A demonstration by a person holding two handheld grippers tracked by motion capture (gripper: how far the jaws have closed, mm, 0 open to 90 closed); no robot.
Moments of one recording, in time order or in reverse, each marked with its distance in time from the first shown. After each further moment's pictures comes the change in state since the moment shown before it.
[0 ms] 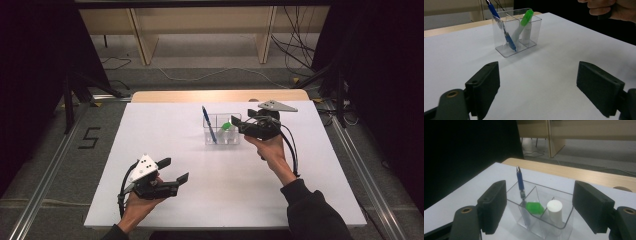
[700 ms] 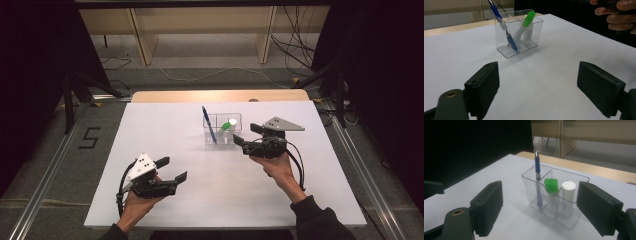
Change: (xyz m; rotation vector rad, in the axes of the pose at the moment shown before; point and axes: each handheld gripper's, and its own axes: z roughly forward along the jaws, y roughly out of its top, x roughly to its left) left arm 0.003 0.001 -0.001 -0.004 -0.002 -0.008; right arm 0.015 -0.033 -0.035 -0.002 0.086 -0.066
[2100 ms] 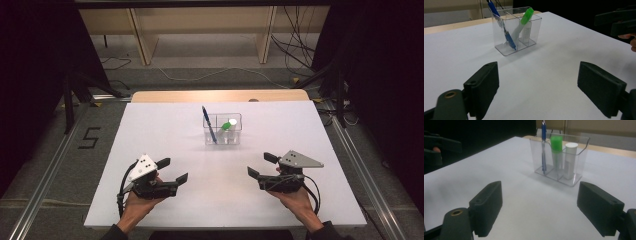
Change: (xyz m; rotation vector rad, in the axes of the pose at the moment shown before) left arm -0.002 -0.002 0.001 0.016 -0.008 0.000; right arm 0.007 -0.065 -0.054 0.036 0.016 -0.044
